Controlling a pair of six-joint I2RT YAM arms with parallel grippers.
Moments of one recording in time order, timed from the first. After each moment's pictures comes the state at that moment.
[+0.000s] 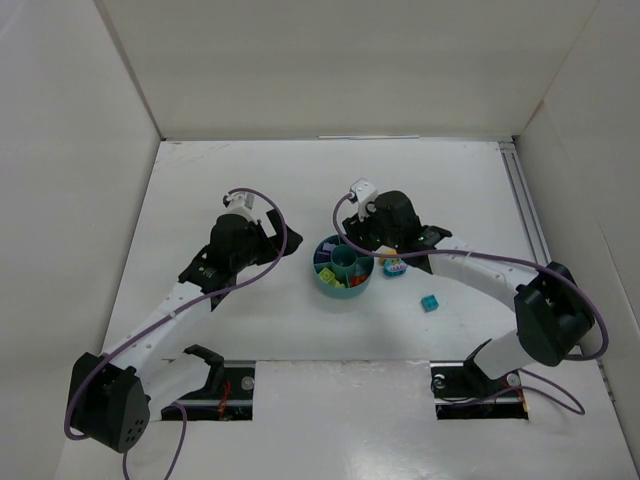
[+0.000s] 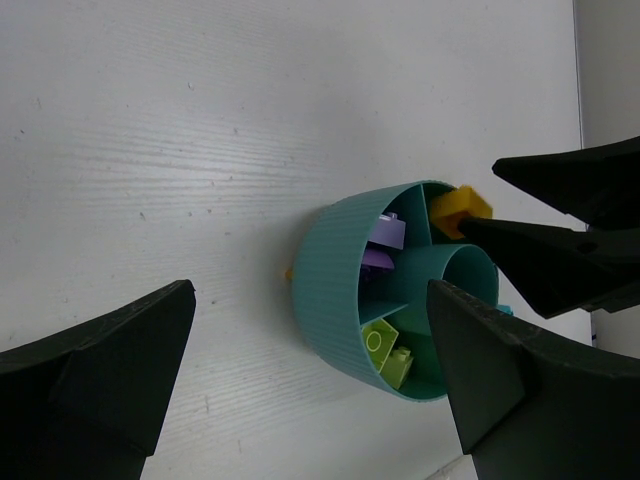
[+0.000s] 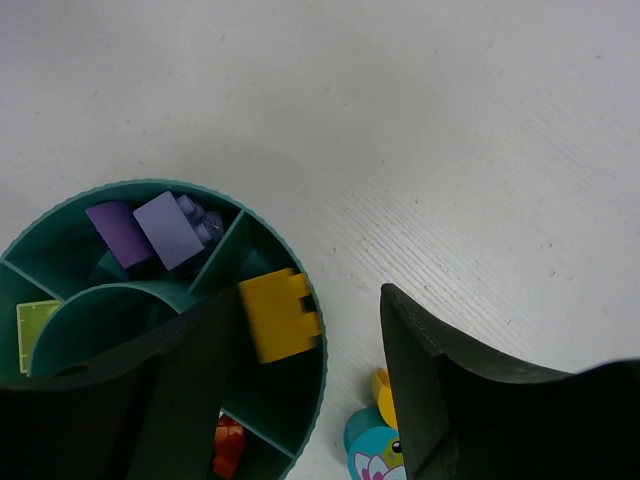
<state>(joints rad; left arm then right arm) -0.42 1.00 0.63 -0.12 0.08 -0.70 0.67 1.49 0.96 -0.05 -0.03 -0.06</state>
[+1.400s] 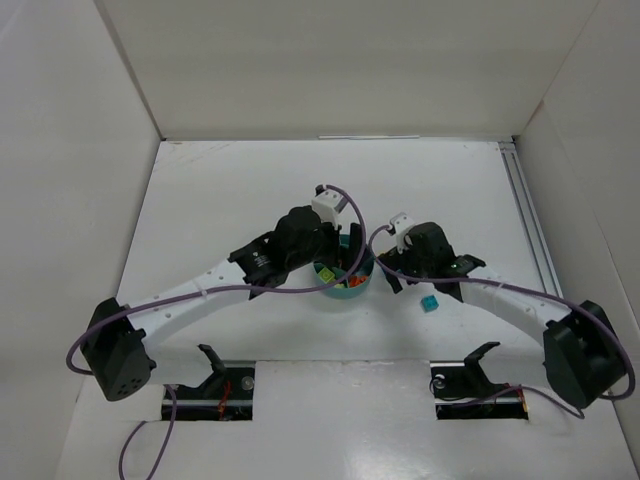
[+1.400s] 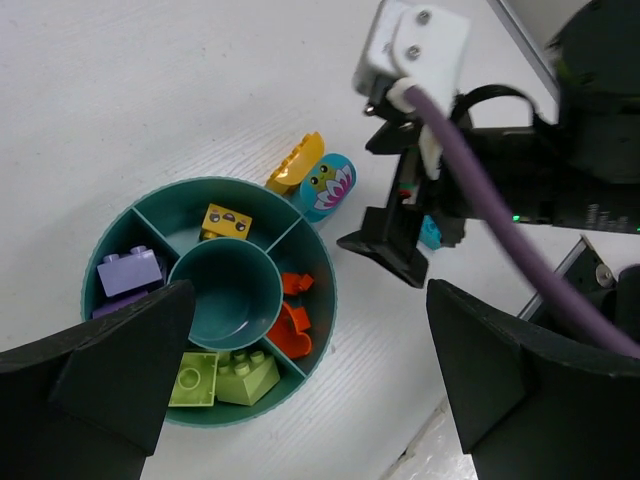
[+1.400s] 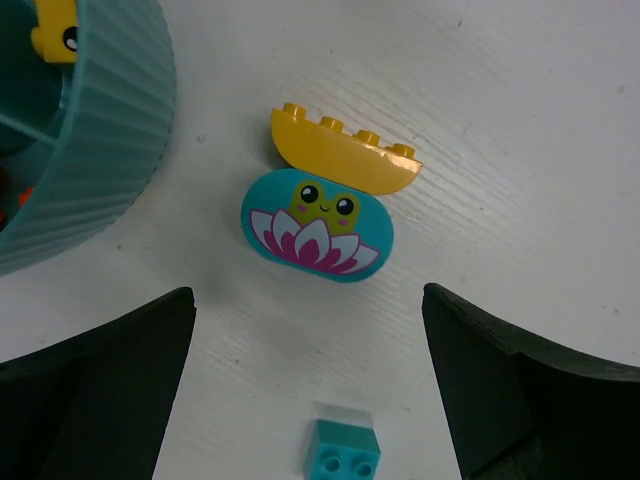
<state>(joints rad) -0.89 1.26 0.96 -0.12 -0.01 -0.41 0.54 1.20 0.64 -0.24 0.04 -0.09</state>
